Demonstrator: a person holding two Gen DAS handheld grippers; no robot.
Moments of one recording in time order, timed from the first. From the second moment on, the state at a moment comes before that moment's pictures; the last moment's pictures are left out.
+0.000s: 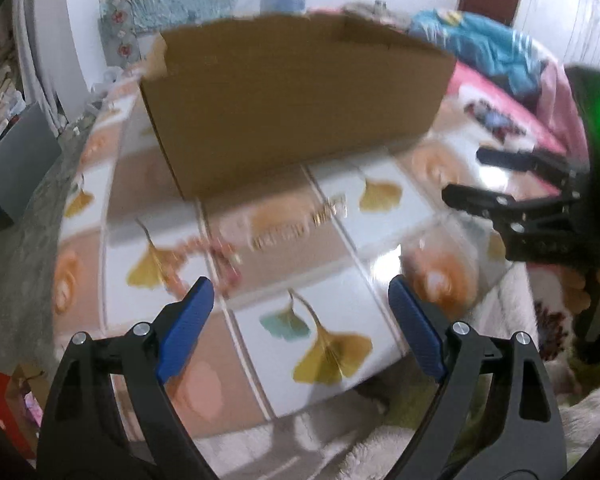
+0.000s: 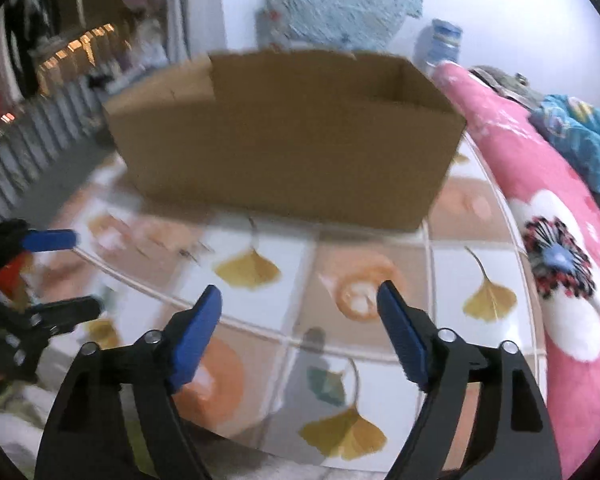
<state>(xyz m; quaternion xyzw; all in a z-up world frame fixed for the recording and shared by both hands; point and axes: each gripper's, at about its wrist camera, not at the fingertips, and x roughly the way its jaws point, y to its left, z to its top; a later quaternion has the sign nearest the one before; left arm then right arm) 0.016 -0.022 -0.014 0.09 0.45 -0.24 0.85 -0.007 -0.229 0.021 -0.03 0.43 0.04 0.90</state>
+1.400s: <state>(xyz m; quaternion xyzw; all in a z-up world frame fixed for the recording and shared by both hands) 0.005 -0.026 -0.047 0.11 0.44 -0.21 0.87 0.024 -0.217 0.006 -0.01 0.43 0.07 0.90</state>
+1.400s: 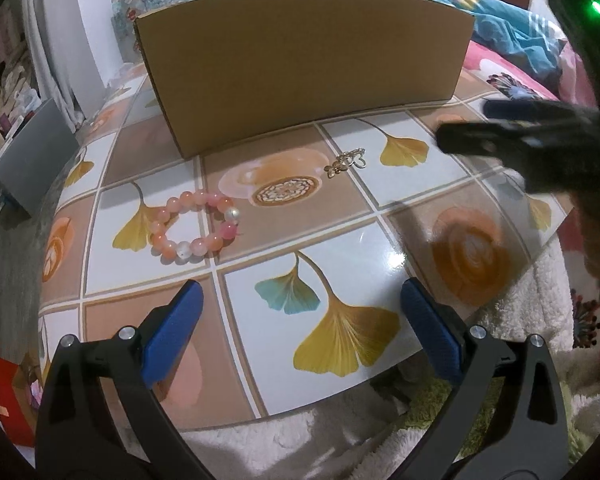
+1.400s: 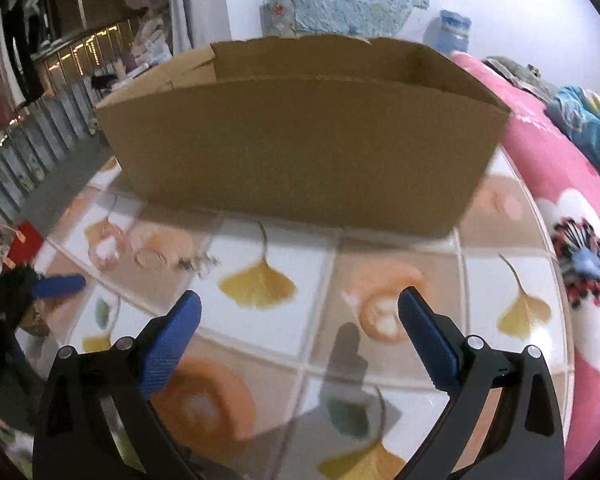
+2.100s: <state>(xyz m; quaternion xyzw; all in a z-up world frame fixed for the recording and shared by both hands) 0.003 -0.025 -0.048 0.11 0.42 -0.23 0.87 0.062 -0.167 -0.011 -0.08 0.47 0.10 0.87</state>
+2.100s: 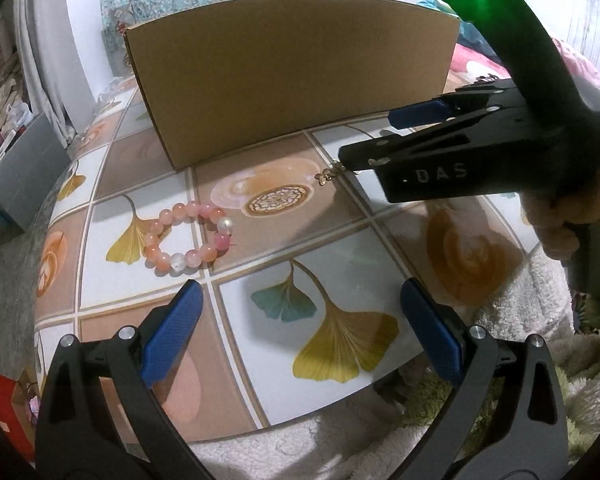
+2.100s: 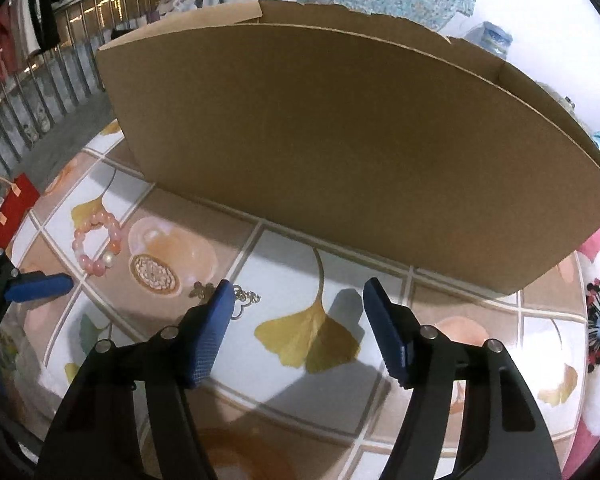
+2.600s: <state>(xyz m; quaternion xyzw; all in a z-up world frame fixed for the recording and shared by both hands) 0.003 -0.024 -0.048 0.11 0.42 -0.23 0.87 0.037 -0.196 -0.004 -0.08 0.49 0.07 0.86</state>
